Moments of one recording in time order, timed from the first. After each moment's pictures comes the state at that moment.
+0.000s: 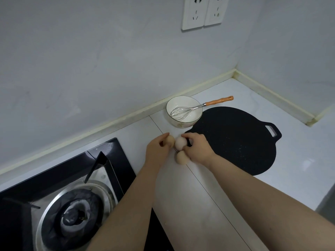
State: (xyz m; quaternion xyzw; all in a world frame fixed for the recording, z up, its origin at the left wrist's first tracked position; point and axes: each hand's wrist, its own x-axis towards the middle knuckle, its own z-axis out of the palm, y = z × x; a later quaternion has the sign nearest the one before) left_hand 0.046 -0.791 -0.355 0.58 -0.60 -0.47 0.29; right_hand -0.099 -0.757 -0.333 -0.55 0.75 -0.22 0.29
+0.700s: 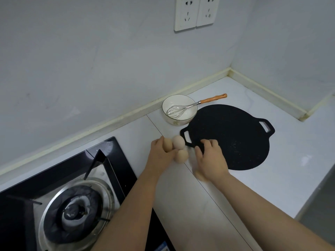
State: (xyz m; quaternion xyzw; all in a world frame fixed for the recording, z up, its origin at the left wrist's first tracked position) left_hand 0.041 -0.761 -0.349 0.58 -0.61 -0.50 0.23; right_hand -0.112 -0.689 -0.329 -0.51 0.82 -0.19 0.16
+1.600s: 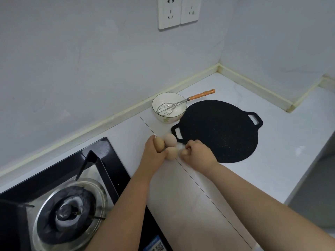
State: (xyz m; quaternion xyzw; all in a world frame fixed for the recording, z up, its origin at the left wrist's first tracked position) left_hand 0.038 -0.755 -0.360 0.58 -0.60 -0.49 0.24; right_hand -0.117 -0.692 -0.328 -0.55 0.79 -0.13 0.23
